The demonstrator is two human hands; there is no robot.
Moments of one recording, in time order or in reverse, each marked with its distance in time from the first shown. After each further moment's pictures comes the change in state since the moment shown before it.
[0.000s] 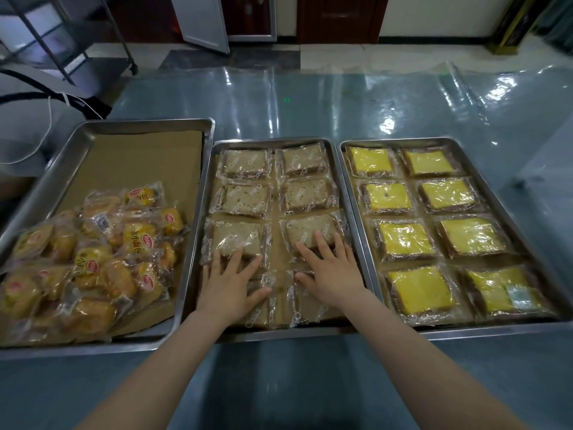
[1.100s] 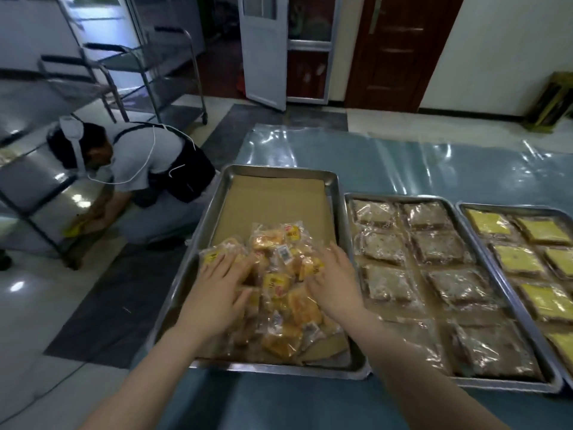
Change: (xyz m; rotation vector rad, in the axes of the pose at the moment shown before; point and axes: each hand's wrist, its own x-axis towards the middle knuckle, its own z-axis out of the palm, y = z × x) left_hand -0.093 -0.328 -0.093 -0.189 0.410 0.119; right_hand 0.062 -0.328 -0.048 0.529 0.366 -0.044
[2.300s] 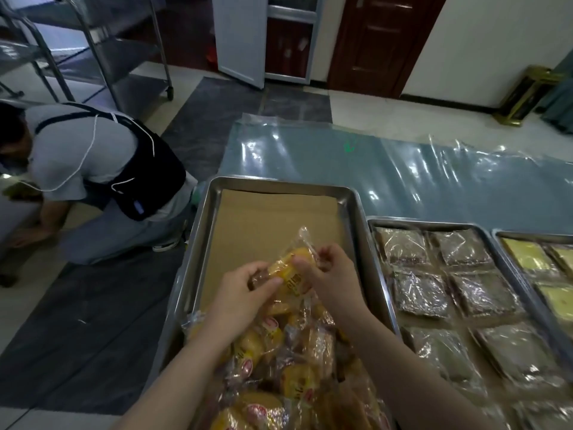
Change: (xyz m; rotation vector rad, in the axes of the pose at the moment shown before) left_hand 0.163 -0.038 0.008 -0.847 -0.043 -0.263; right_hand 0.153 -0.048 0.034 0.639 0.058 0.324
